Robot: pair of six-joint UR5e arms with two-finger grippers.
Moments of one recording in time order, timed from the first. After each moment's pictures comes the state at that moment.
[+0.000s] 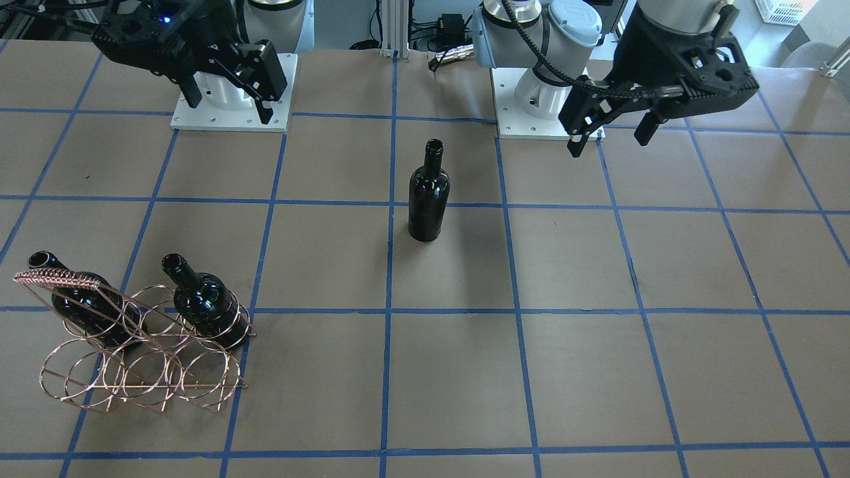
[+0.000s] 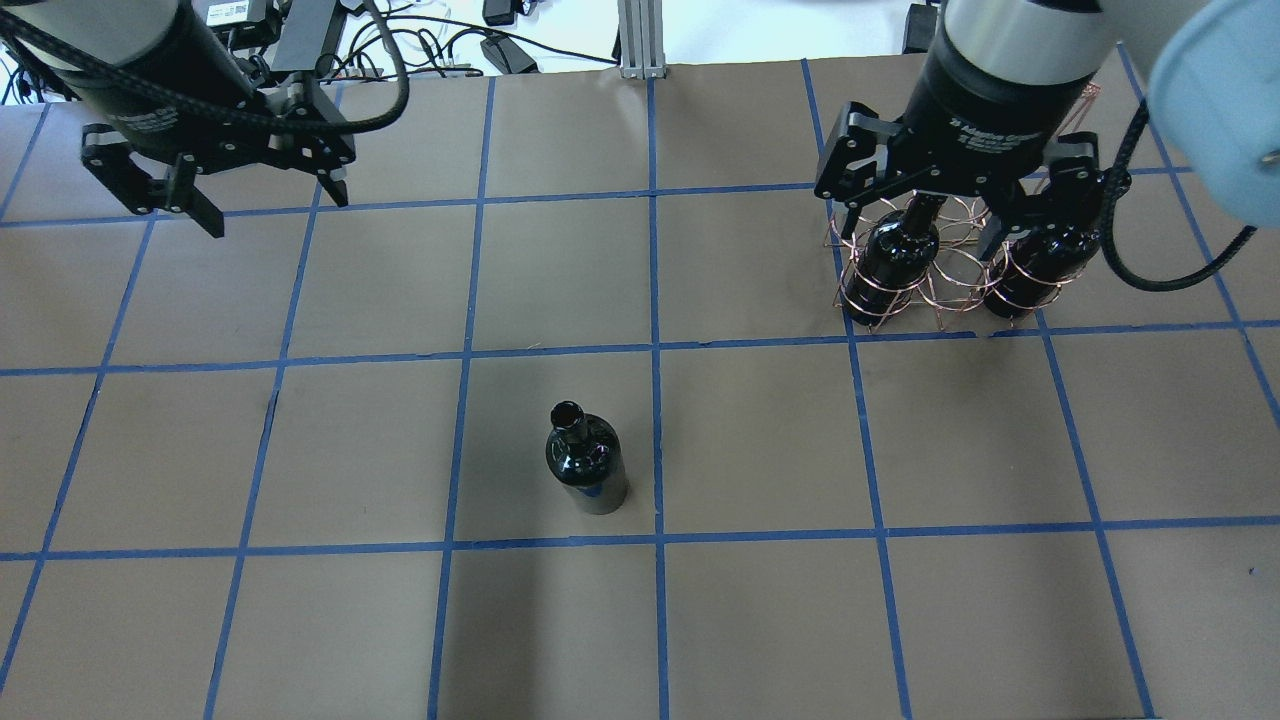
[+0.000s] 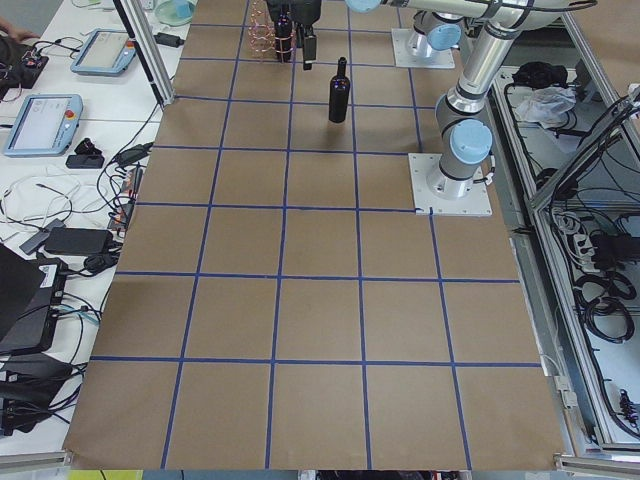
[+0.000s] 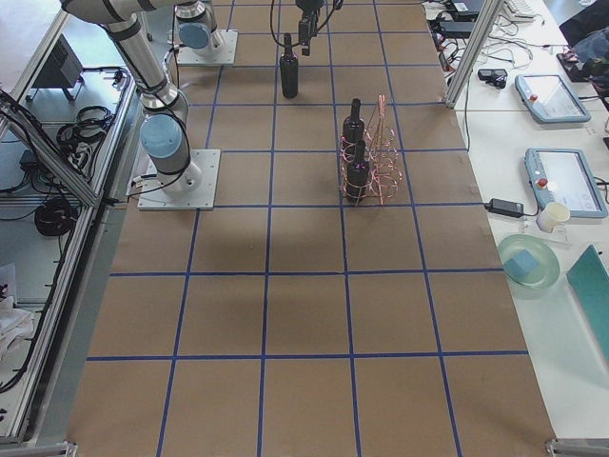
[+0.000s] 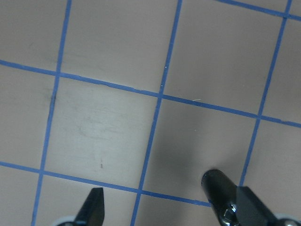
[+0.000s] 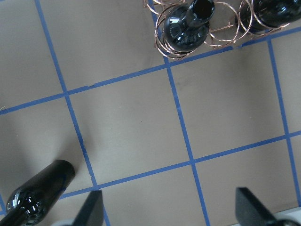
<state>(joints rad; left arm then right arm) -1.51 -1.53 -1.47 -1.67 1.60 -0.17 1.72 -1.63 1.51 -1.46 -1.58 0.41</state>
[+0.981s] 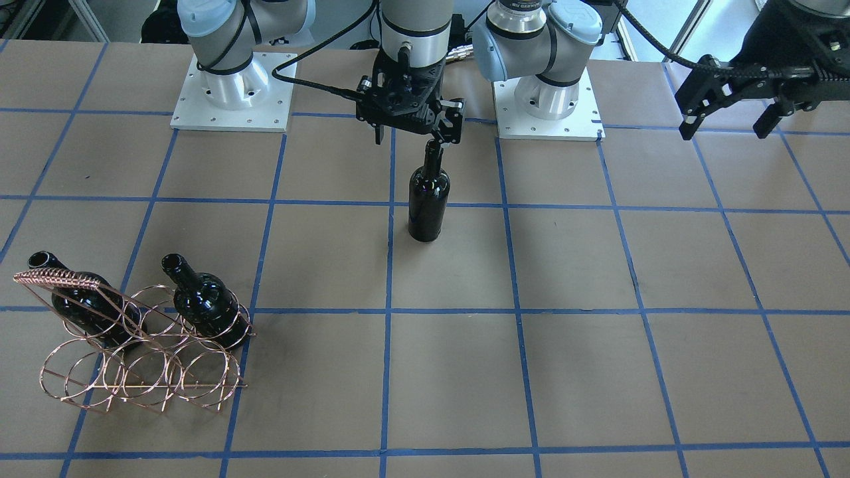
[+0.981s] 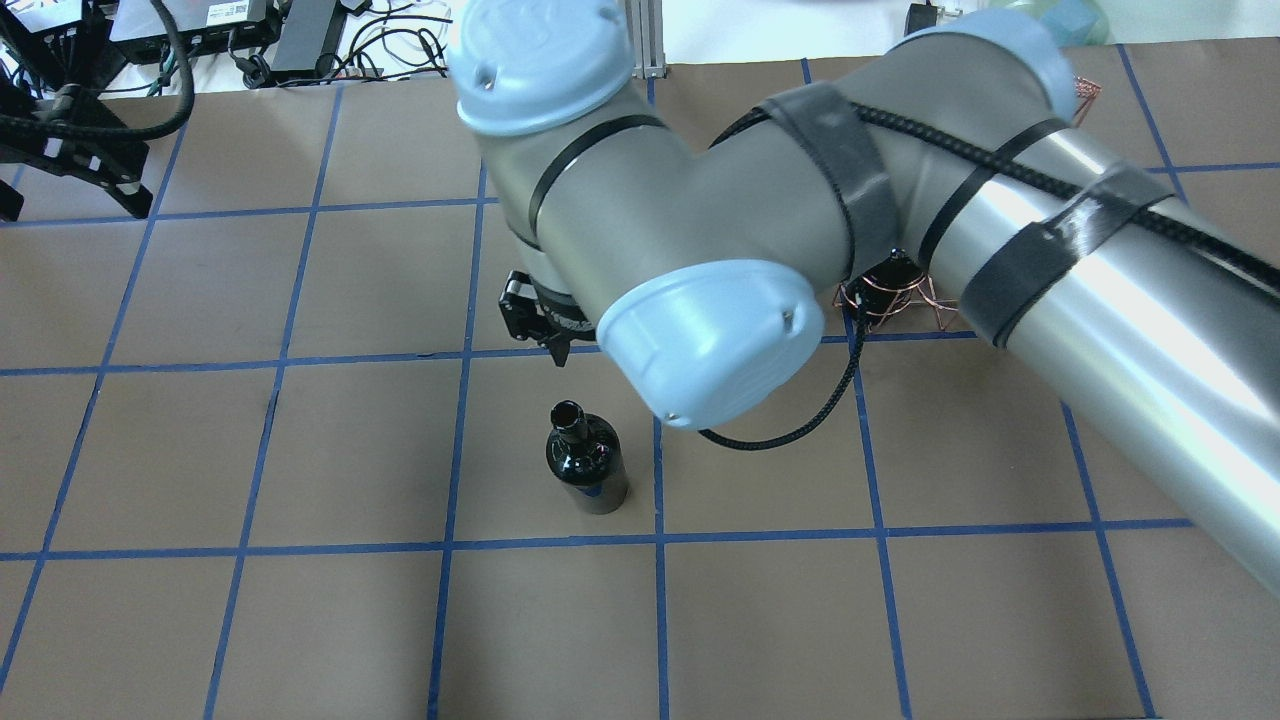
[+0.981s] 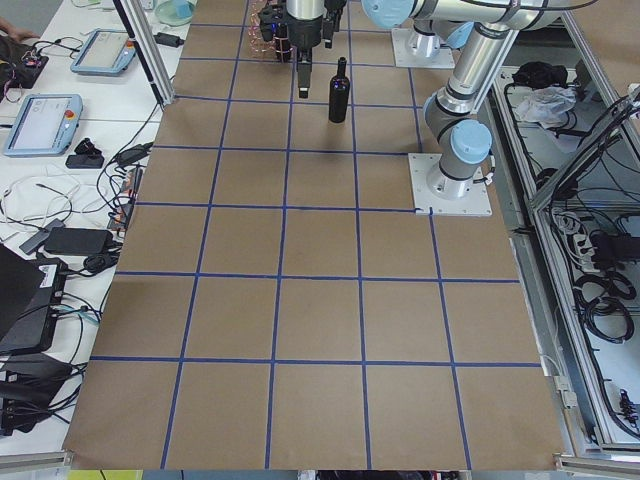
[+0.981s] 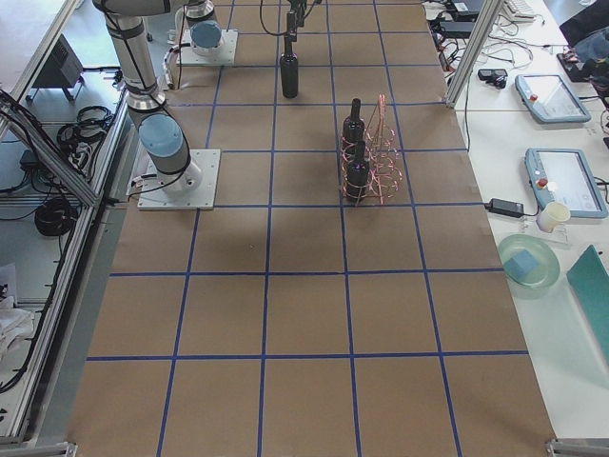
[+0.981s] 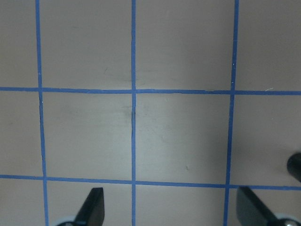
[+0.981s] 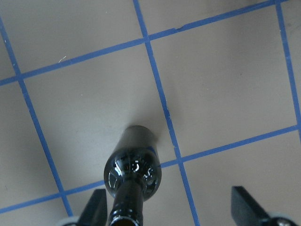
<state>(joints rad) -1.26 -1.50 -1.46 -1.70 1.63 0.31 2.13 -1.41 1.54 -1.67 -1.58 0.81</state>
